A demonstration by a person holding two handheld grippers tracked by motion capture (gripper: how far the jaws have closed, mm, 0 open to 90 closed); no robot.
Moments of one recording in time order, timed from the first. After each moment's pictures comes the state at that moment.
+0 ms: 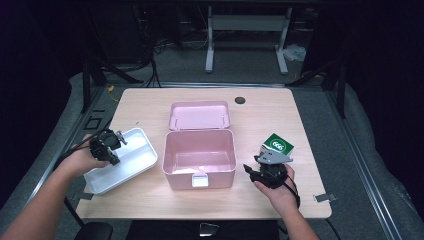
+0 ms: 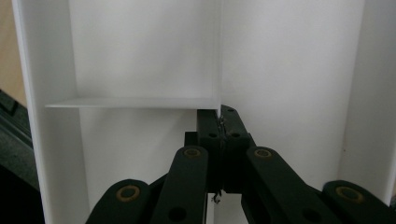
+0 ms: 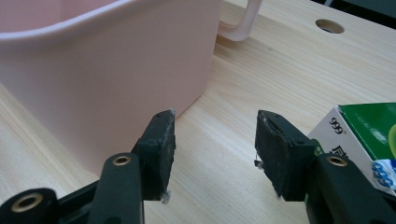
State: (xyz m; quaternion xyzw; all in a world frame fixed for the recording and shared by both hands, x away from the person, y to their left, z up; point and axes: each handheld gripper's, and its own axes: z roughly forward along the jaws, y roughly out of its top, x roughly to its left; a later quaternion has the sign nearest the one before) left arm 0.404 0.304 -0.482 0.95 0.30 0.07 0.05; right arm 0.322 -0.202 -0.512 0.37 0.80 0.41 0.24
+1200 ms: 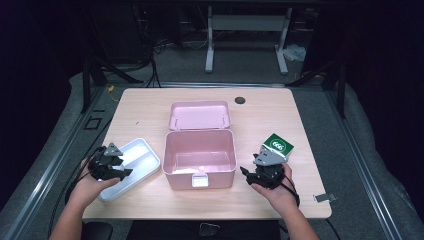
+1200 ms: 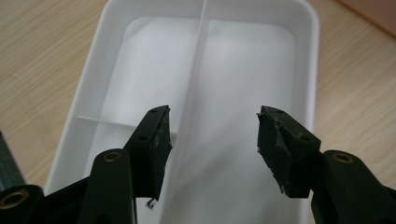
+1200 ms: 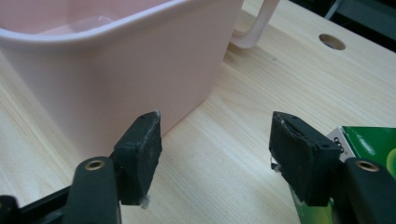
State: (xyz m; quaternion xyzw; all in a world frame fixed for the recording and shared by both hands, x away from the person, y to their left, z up) left arm 0.348 0.308 -0.509 0.87 0.39 0.16 0.26; right arm 0.321 -0.191 -0.507 0.33 0.82 0.39 0.26
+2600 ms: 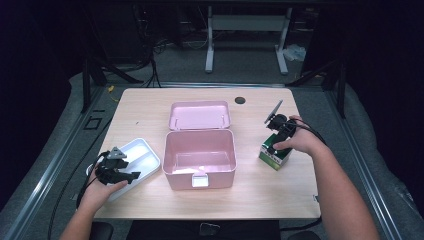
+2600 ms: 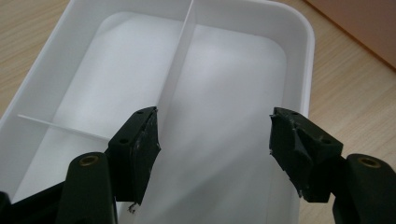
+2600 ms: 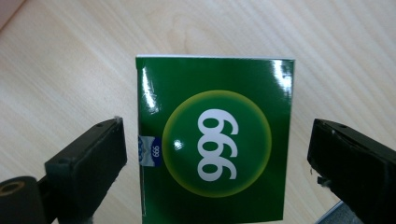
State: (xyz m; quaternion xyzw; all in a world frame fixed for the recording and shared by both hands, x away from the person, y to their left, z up) left arm 0.351 0.300 -0.533 0.85 0.42 0.15 0.28; right arm 0.464 -0.245 -0.462 0.38 0.92 0.06 0.05
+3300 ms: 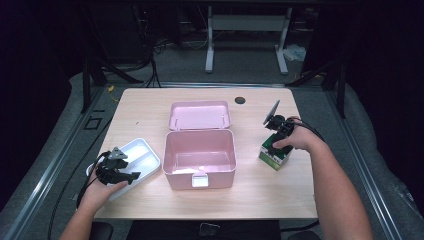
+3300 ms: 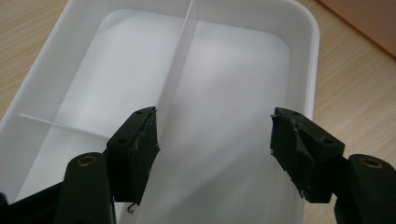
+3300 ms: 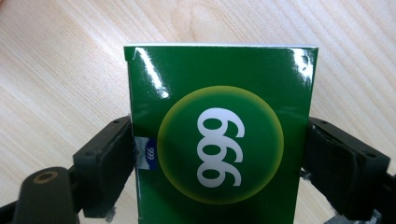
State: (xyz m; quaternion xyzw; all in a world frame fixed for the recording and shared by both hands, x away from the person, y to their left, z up) left arm 0.351 0.299 -0.534 0.85 0.42 0.16 0.27; right arm 0.476 -0.245 -0.472 0.39 0.92 0.03 0.01
